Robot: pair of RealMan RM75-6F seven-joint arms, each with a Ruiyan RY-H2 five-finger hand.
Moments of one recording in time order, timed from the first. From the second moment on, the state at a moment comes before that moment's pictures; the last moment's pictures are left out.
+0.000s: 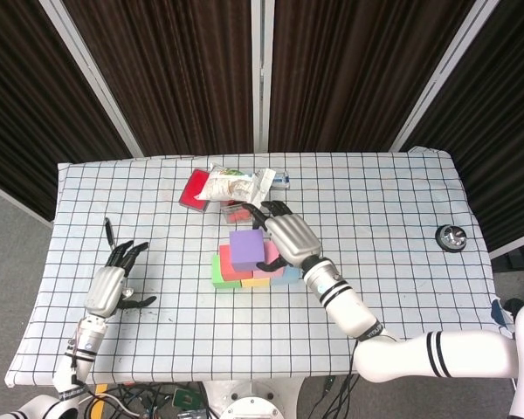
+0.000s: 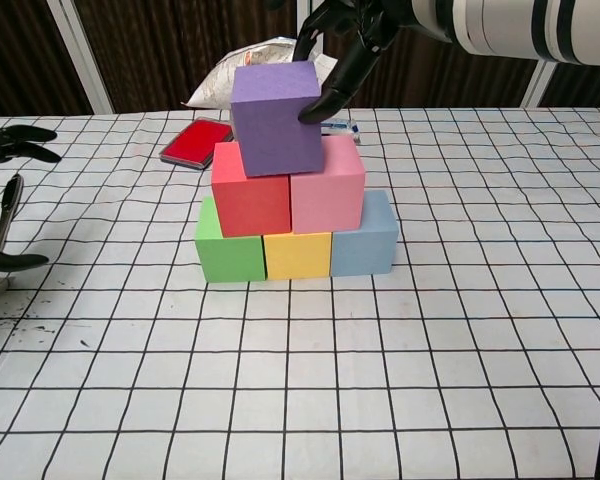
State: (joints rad) left arm -0.31 -1.60 -0.05 -1.29 1.50 1.34 -0.27; right arm 1.10 -1.36 0.27 -1.93 -0.59 1.03 -0.39
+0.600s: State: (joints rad) left arm -0.30 -1.60 -0.05 -1.28 1.50 1.34 -0.27; right arm 1.10 -1.37 0.28 -1.94 -0.57 1.04 -0.41
